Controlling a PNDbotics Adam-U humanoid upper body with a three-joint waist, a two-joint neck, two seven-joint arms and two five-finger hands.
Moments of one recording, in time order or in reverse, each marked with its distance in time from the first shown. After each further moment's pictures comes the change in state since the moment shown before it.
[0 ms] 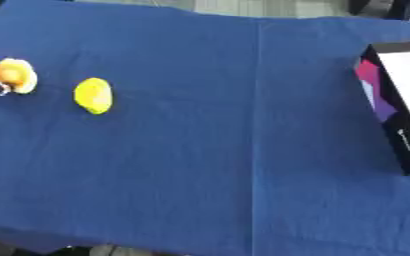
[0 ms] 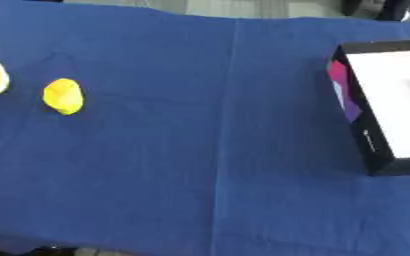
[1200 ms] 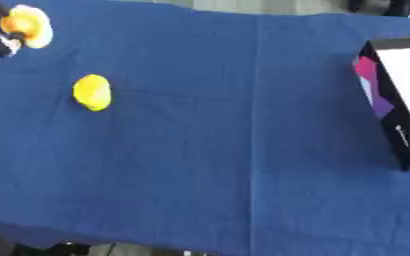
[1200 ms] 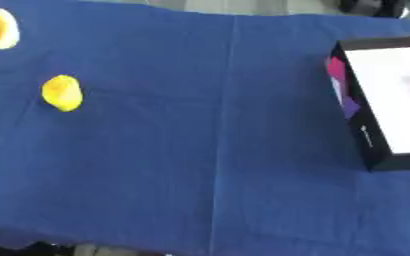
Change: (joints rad) left arm 0.090 0.038 -0.094 -0.484 0.240 -0.035 0.055; right arm -0.061 -0.052 0.015 0.000 -0.071 -0.039 -0.005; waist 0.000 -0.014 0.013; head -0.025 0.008
